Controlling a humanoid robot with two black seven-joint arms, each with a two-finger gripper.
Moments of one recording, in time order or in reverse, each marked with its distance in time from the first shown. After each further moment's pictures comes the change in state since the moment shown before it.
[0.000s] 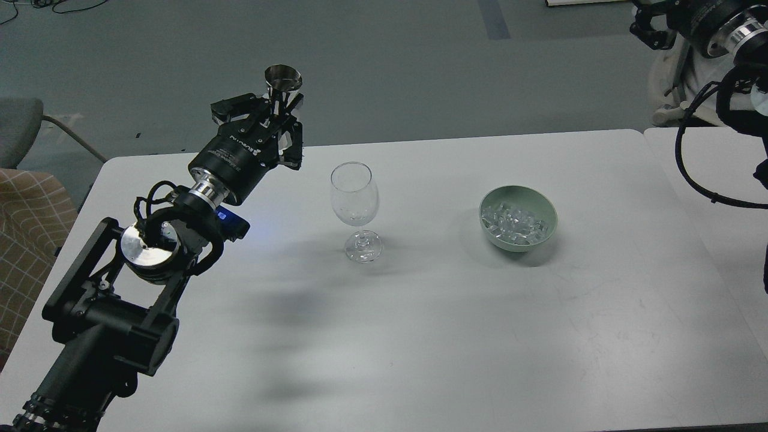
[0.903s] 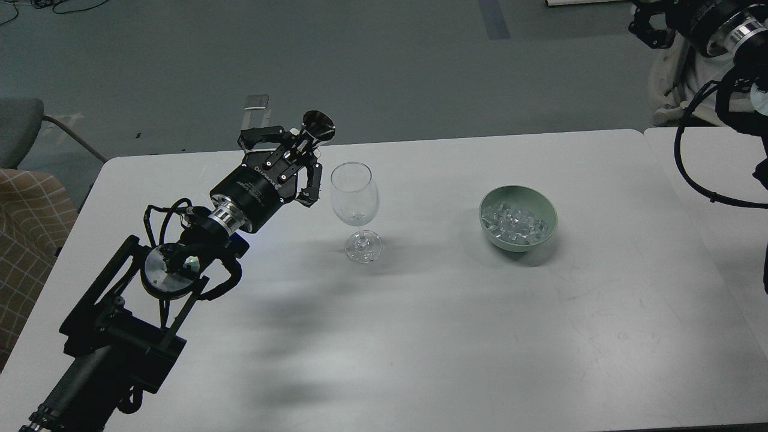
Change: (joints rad) left arm 0.020 -0.011 0.036 0.030 0.252 -0.009 0.026; right arm -0.002 0.000 0.000 0.006 0.005 0.002 0.000
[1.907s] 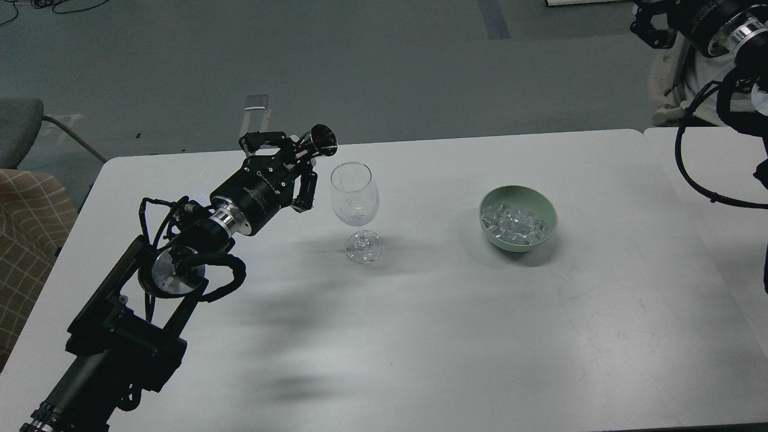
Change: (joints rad) left arm -0.008 0.000 -0.001 0.026 0.209 -0.008 -0.007; right arm 0.002 0.000 0.004 0.000 0.002 0.000 0.001
